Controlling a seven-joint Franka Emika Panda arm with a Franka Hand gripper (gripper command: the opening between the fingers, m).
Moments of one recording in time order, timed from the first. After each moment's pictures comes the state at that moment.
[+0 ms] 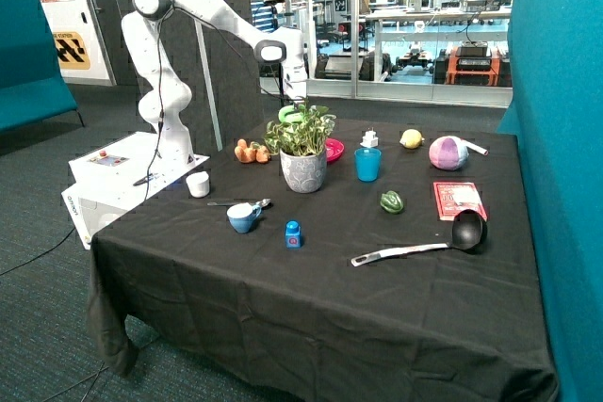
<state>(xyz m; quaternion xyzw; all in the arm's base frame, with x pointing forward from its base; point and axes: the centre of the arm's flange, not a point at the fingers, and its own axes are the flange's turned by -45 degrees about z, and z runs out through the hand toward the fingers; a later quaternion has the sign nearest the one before) 0.384 0.268 0.374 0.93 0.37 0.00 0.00</state>
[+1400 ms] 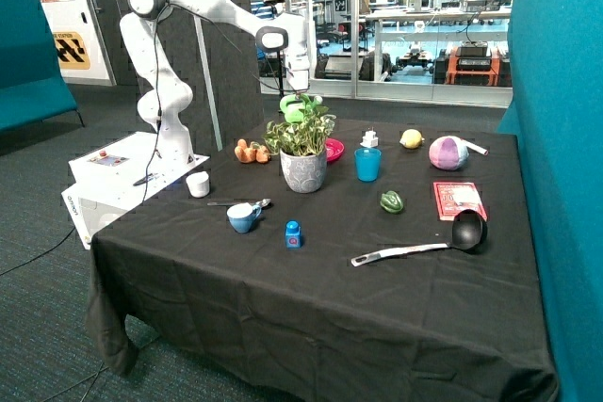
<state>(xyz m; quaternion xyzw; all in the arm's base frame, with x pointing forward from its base) 0.408 0.247 0.424 0.94 0.34 0.00 0.00</state>
